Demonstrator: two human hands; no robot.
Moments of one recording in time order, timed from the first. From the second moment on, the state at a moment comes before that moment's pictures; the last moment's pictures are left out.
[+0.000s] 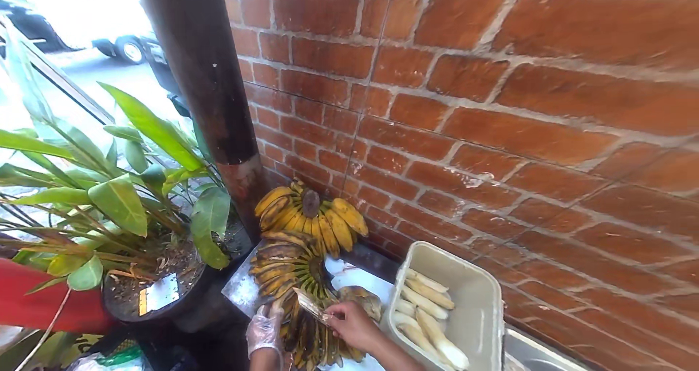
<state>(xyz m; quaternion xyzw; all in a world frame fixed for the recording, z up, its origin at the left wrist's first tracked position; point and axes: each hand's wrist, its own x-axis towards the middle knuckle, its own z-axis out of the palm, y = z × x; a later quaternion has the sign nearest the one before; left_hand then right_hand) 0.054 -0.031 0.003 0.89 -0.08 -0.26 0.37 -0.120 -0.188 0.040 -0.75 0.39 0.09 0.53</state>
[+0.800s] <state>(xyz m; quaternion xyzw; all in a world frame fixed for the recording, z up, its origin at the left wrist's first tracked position) -0.012 -0.101 0.099 0.39 -0.01 -0.48 0.79 -0.161 -0.129 0.101 -0.71 0.35 -0.05 0.61</state>
